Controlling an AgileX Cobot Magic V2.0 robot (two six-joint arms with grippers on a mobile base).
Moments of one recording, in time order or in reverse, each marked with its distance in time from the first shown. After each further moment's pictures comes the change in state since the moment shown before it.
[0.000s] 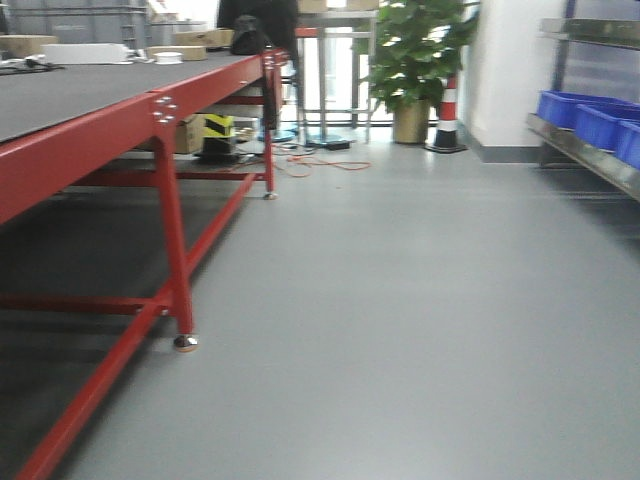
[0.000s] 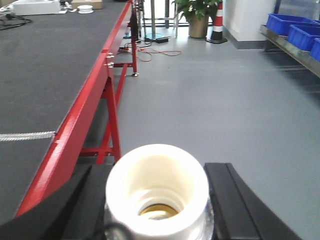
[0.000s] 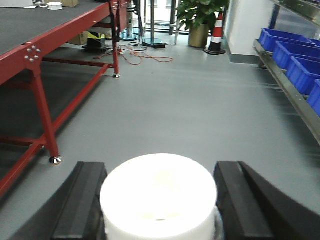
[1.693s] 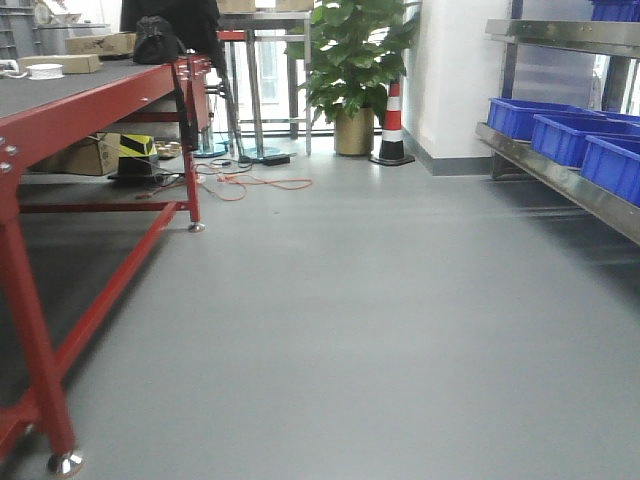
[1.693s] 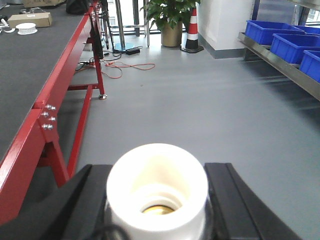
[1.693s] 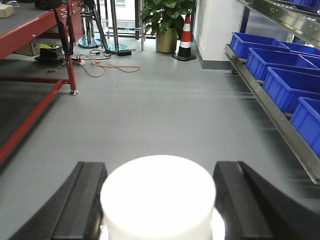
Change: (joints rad) left arm 0.000 0.000 0.000 0.000 0.000 0.000; right arm 0.000 -0.001 0.000 0.000 -0.002 0.000
